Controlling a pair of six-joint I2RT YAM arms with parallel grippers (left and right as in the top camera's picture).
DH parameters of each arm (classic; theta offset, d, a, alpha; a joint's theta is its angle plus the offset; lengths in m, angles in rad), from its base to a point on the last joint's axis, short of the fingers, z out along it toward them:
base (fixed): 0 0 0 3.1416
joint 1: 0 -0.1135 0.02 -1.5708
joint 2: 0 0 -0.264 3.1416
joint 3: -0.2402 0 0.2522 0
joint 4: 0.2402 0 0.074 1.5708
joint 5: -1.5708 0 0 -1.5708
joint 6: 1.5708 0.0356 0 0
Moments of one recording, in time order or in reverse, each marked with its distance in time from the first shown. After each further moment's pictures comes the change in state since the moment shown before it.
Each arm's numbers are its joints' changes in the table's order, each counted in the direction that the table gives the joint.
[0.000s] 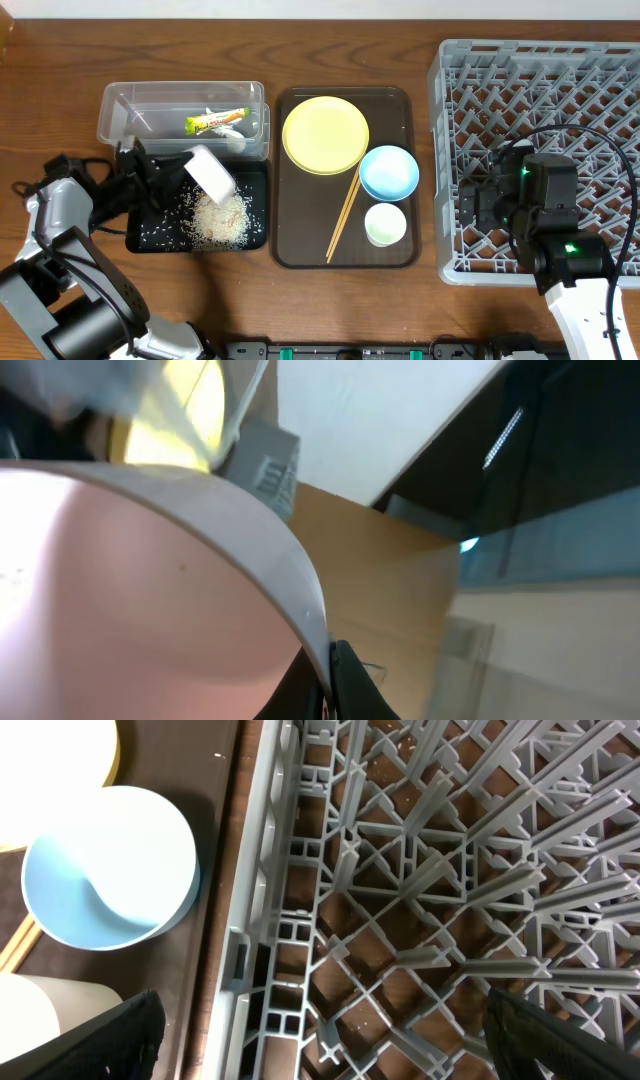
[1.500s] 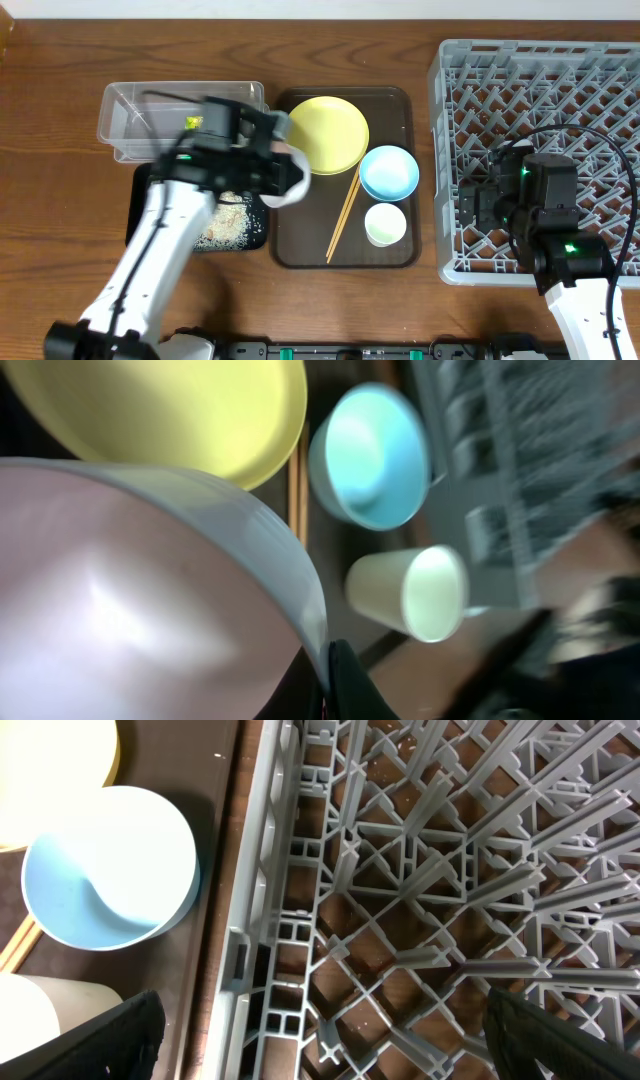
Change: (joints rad) left arm 0.871 0.298 -0.066 -0.145 0.933 0.111; right arm 0.000 0.000 0.000 0.000 0.000 0.000
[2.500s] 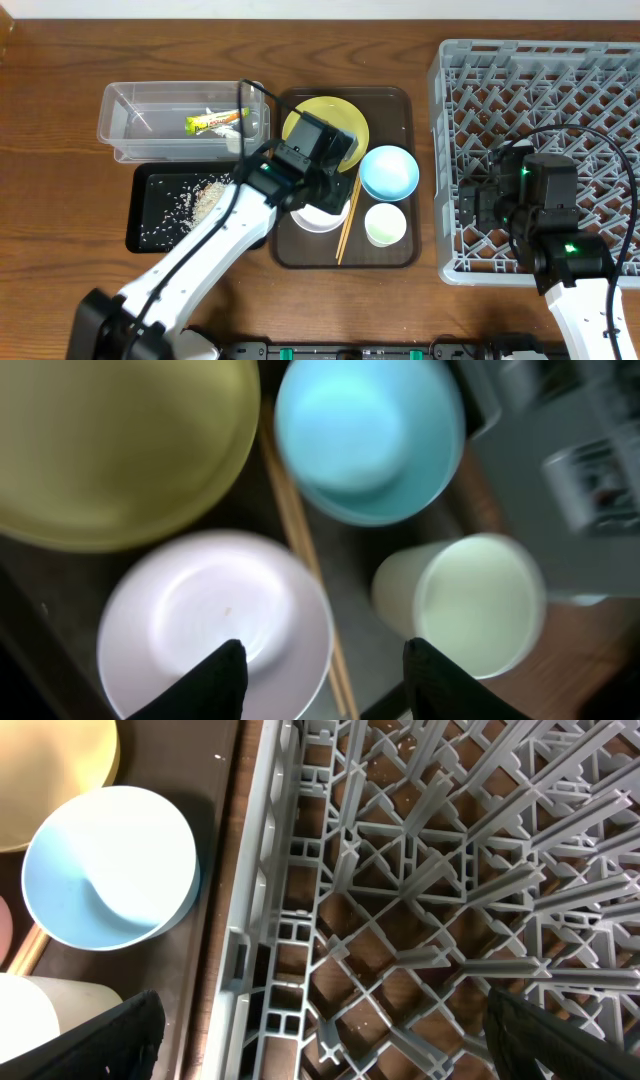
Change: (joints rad) left arm 0.327 -0.071 -0.050 -0.078 0.325 -0.014; right arm 0.000 0.000 0.000 0.000 0.000 0.000
